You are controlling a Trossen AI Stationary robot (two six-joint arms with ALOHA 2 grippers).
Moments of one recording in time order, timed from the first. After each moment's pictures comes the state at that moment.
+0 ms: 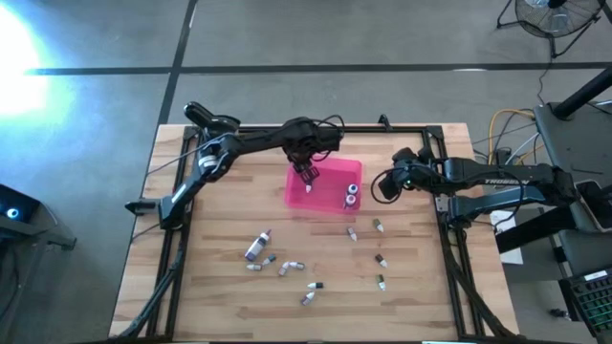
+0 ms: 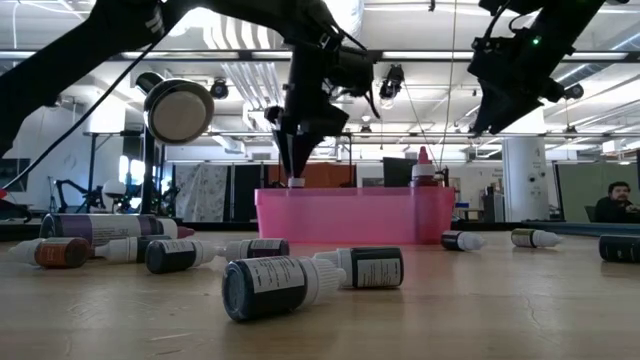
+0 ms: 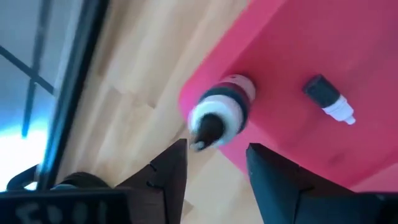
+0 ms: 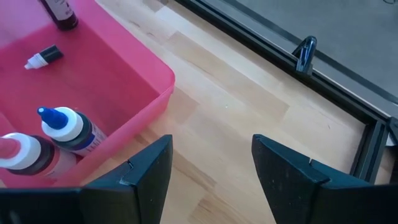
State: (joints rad) left arm 0.31 2.25 2.21 -1.50 -0.33 -0.26; right arm -0.13 0.98 0.79 -0.84 0.58 0.62
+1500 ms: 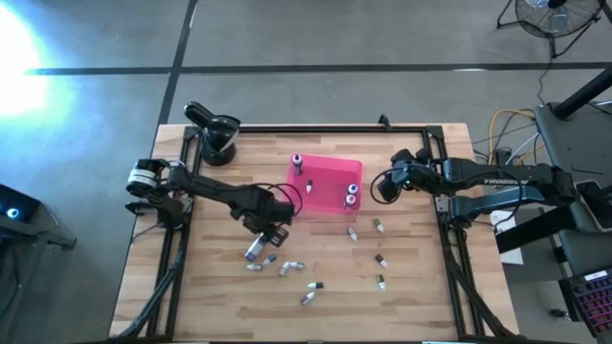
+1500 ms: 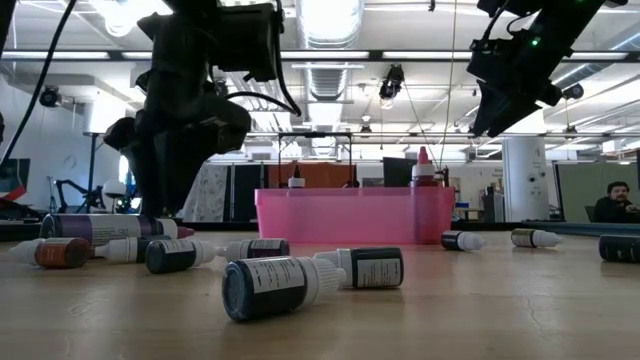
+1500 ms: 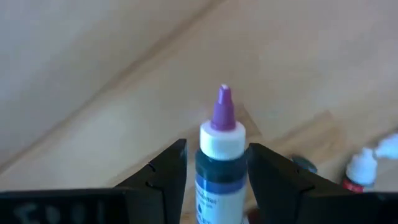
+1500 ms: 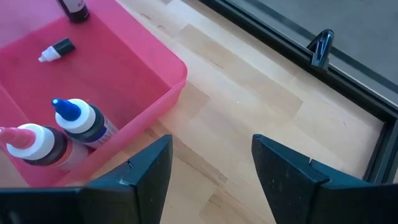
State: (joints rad) left arm -0.08 1.68 1.11 -0.90 0.10 -1.05; right arm -0.13 0.99 0.78 -0.82 0.53 0.62
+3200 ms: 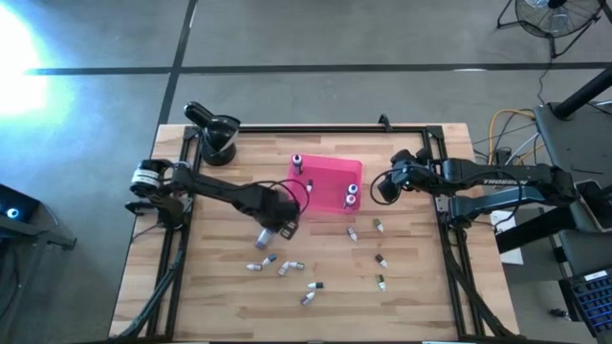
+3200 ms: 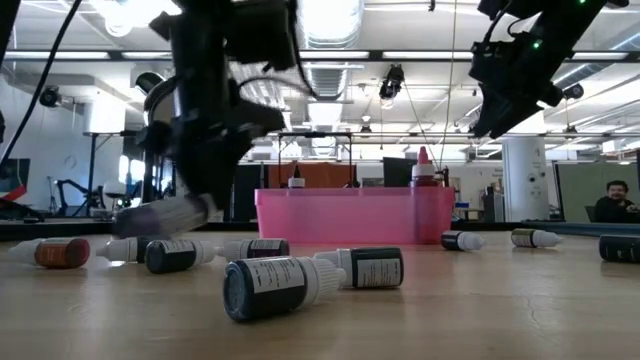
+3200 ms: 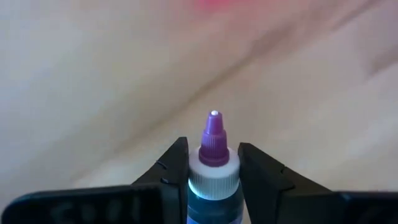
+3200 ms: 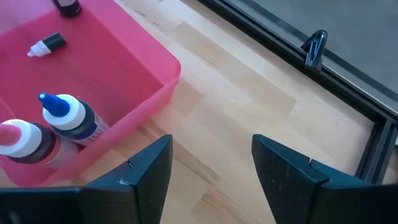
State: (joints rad) left arm -0.07 1.71 1.16 -0.82 -0.10 -1.07; right arm -0.13 0.99 0.77 -0.82 0.55 0.61
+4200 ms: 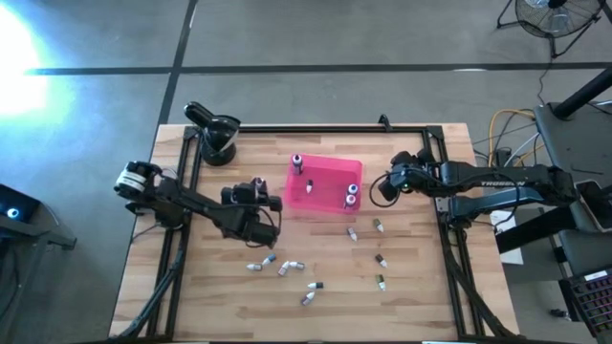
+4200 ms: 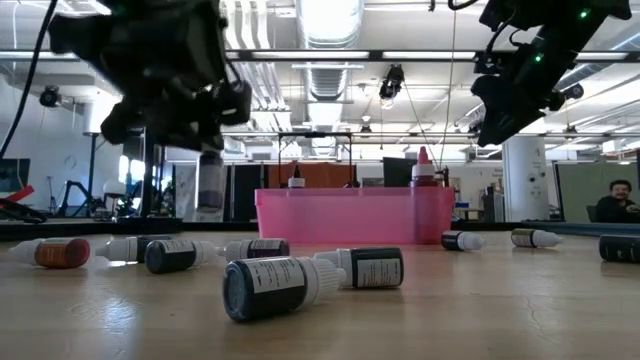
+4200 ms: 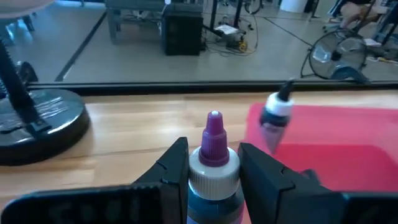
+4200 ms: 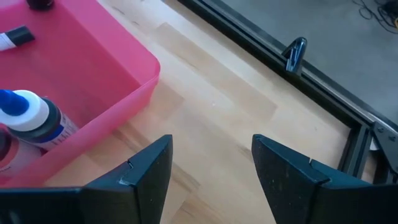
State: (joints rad) left arm -0.26 1.61 0.90 -0.79 -1.26 -1.71; right arm -0.13 0.98 0.71 -0.78 0.63 0.57
